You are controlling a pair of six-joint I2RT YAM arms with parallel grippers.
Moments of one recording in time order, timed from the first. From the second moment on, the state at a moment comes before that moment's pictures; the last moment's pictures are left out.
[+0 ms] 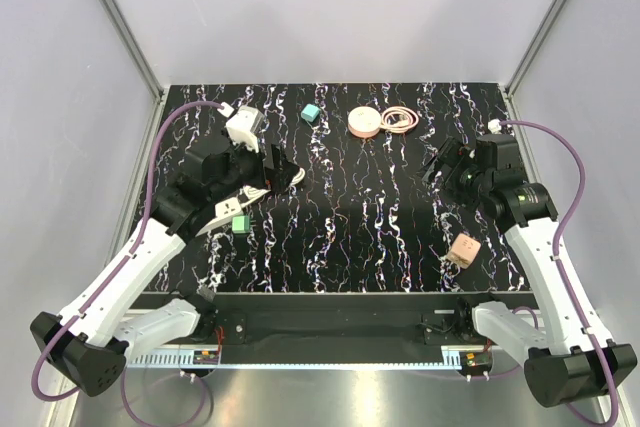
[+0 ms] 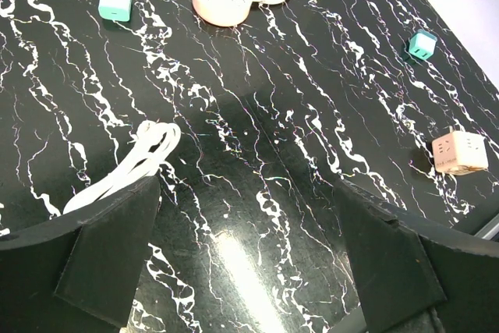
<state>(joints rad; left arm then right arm) -0.54 0.99 1.04 -0.38 0.09 -0.24 0.18 0.98 1.08 -0.81 -0.09 0.71</state>
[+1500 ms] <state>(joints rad) -0.54 0.99 1.04 -0.41 -0.03 -0.24 0.00 2.00 1.66 -0.57 -0.10 0.68</state>
